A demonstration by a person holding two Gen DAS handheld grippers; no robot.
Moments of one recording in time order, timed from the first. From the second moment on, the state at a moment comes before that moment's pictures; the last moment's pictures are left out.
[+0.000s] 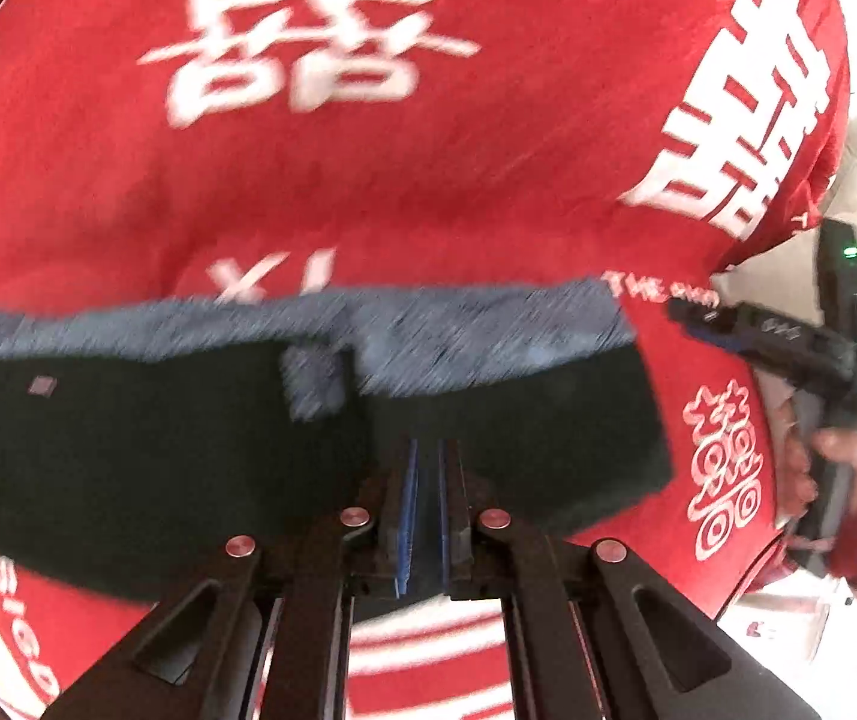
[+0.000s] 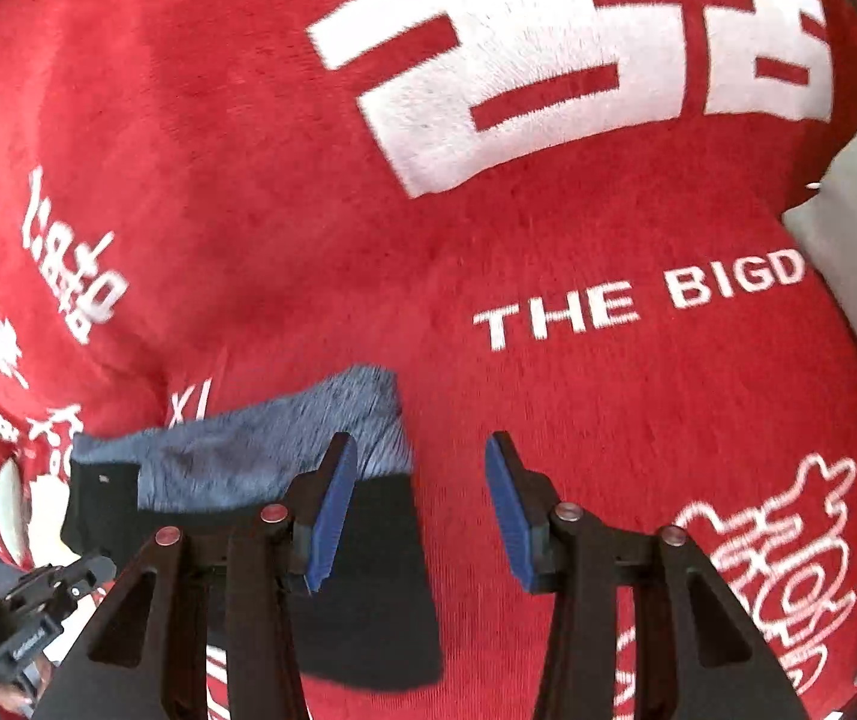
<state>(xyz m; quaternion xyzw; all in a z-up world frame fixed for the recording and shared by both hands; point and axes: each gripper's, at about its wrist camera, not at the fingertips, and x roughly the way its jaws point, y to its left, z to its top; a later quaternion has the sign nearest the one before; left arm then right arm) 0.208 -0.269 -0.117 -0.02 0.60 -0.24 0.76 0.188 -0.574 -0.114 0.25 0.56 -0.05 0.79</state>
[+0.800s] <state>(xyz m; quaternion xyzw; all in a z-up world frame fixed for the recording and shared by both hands) 0.208 -0.287 -0.190 0.01 0.63 -0.21 0.75 0.246 -0.555 -0.183 0.32 0.62 0.08 0.71</state>
